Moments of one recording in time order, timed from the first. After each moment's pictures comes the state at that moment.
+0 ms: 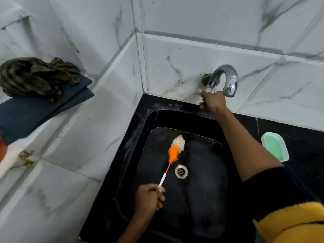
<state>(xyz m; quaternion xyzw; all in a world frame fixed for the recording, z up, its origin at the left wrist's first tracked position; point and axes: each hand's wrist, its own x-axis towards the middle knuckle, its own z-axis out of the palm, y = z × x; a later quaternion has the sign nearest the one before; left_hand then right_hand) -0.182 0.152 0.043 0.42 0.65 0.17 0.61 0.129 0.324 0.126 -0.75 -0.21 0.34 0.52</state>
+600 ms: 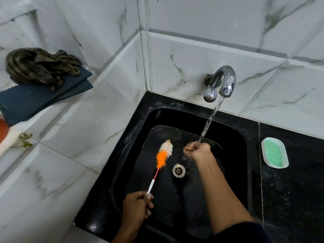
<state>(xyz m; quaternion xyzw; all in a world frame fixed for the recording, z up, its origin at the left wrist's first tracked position) -0.198 0.120 0.031 0.37 0.69 0.19 0.58 0.064 0.235 0.022 -0.46 0.30 0.59 0.59</state>
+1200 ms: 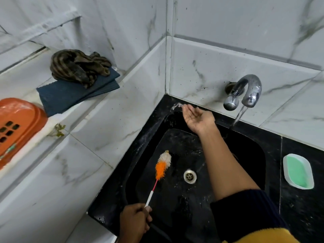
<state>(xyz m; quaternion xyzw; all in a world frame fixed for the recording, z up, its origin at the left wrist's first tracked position) -0.226 0.094 0.043 0.33 0.74 0.21 0.54 0.033 0.327 0.117 -0.40 0.15 0.64 0.64</state>
